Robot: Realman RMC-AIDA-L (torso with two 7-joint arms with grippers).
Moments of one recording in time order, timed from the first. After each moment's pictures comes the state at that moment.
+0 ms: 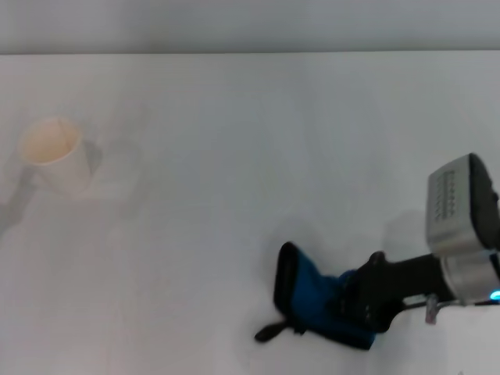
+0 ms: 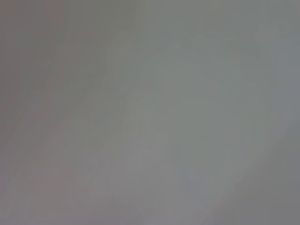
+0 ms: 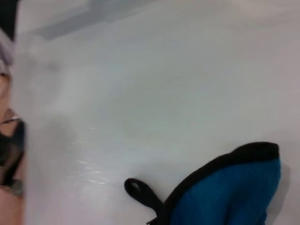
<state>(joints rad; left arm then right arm) -0.19 -2.07 1.00 0.14 -2.60 -1.55 2.09 0.26 2.00 -1.67 -1.04 -1.91 -1.18 1.81</state>
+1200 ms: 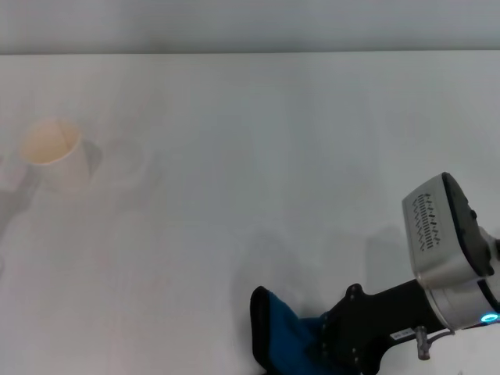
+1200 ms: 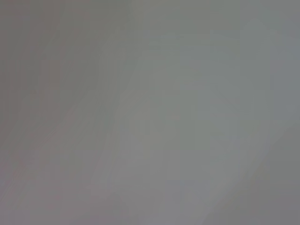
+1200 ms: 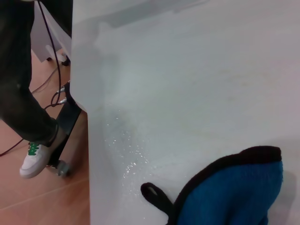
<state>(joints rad) -0.22 -2.07 1.00 0.17 -2.60 -1.52 2.09 0.28 2.00 -1.73 -1.09 -1.90 -1.31 1.80</state>
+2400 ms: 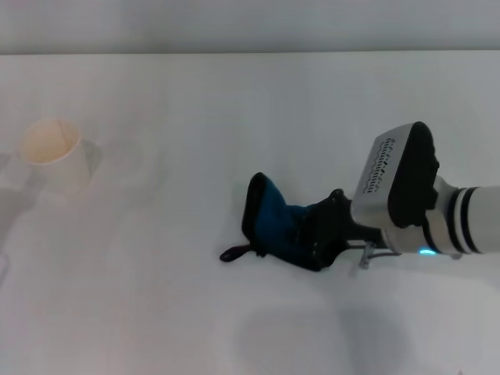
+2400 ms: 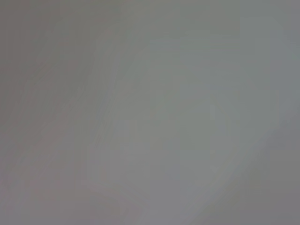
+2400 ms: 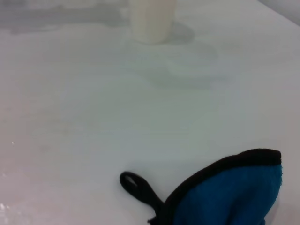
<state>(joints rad) -0.23 -2.07 1.00 0.17 -2.59 -1.52 2.08 0.34 2.01 -1.89 -1.03 -1.84 -0.72 1.79</state>
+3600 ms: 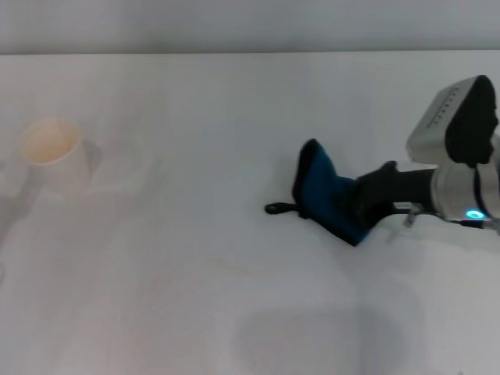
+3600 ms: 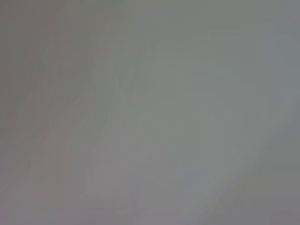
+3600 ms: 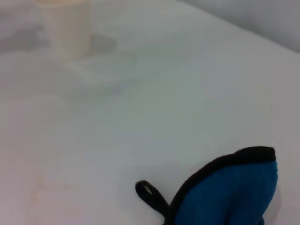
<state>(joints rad) -0.20 -2.07 1.00 0.16 -2.59 -1.54 2.08 0.36 2.00 -1.61 -0.99 -1.96 -0.86 1.93</state>
